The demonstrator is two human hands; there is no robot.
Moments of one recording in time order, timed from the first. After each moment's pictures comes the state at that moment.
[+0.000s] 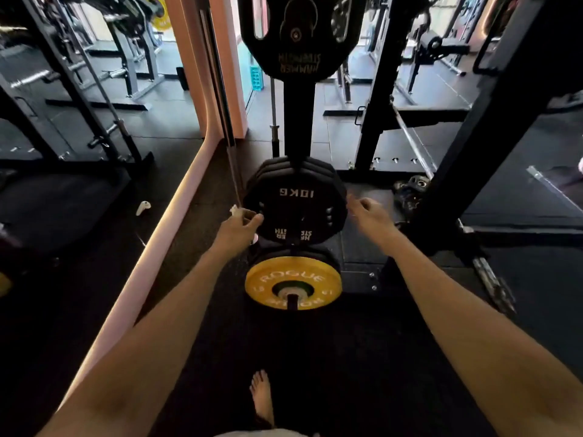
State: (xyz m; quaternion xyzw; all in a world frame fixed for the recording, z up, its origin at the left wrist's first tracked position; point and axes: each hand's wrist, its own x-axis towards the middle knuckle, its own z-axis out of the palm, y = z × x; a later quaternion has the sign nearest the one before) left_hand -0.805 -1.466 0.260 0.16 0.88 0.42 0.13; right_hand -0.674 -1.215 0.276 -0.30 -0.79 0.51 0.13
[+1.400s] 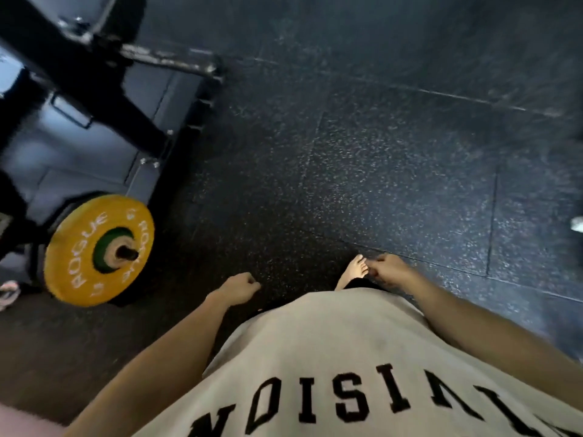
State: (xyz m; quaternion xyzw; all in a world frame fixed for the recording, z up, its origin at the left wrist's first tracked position) left_hand -0.424 -1.545 0.021 0.58 0.61 -0.27 0.47; right_hand -0.070 -1.626 0.007 -0.80 -0.25 0.55 0.03
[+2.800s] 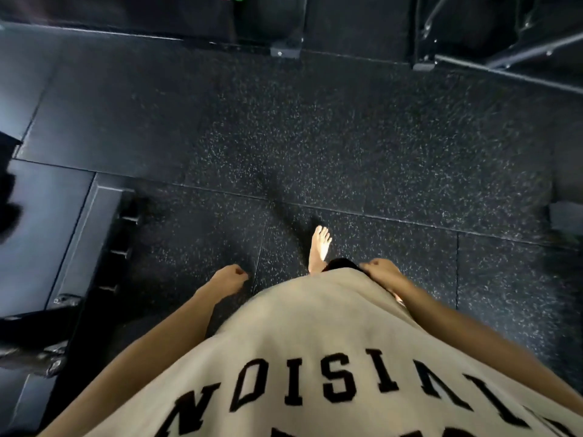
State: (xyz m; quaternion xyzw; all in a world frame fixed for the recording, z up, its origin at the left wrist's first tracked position) left_hand 0.104 -0.838 0.000 0.57 0.64 -0.22 0.48; right_hand 0.442 -0.974 0.013 -0.82 -0.21 0.53 0.06
